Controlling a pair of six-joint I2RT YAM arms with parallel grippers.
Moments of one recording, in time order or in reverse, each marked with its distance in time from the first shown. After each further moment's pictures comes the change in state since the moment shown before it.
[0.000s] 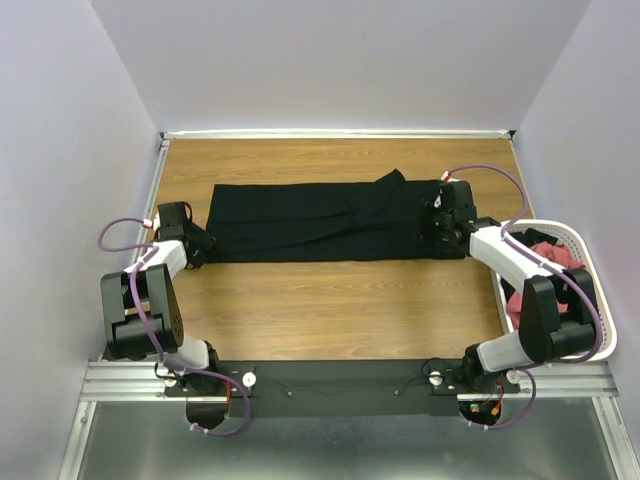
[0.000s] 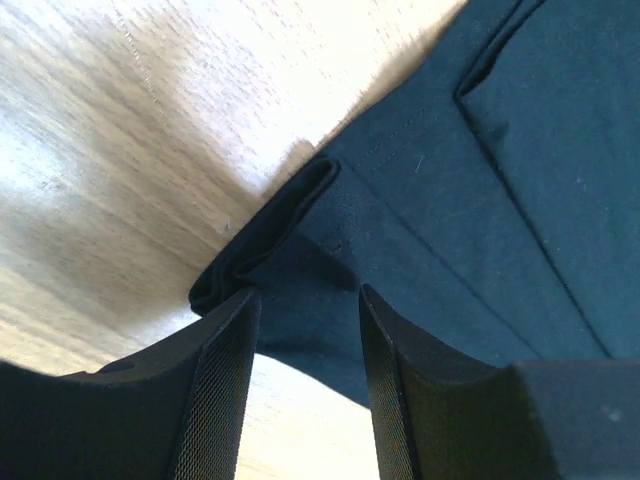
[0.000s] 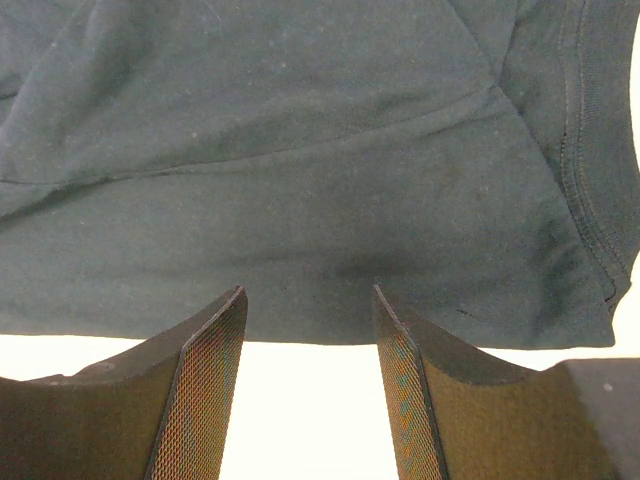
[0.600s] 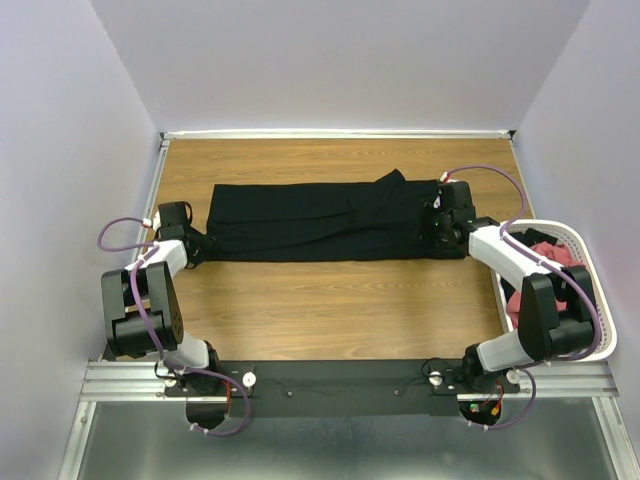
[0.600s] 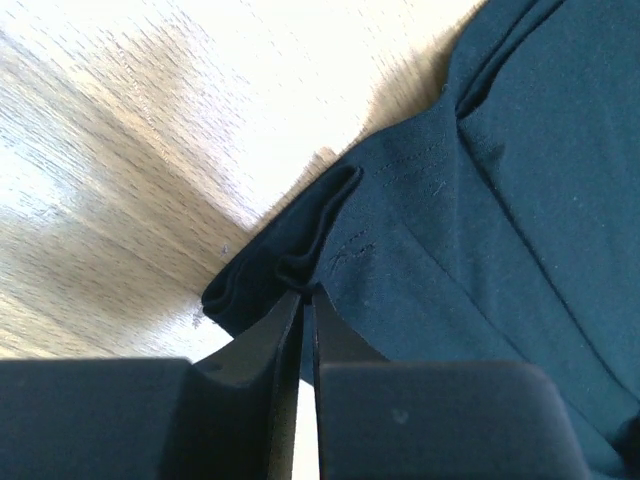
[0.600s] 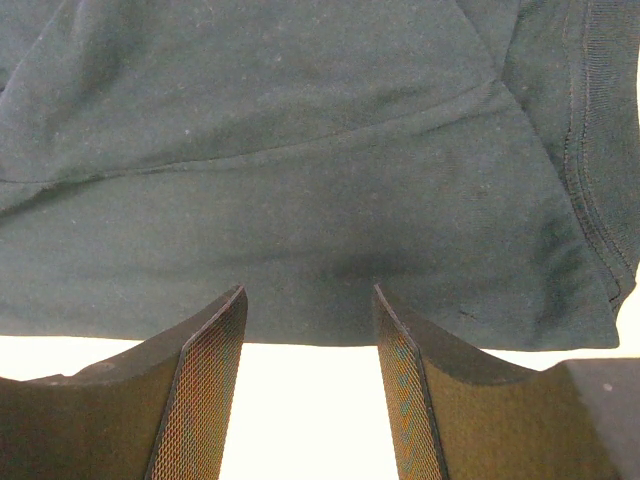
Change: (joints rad) left arm -0.001 0.018 0.000 0.038 -0.017 0.001; right arm 0.000 0.018 0.000 0.000 -0.001 0.000
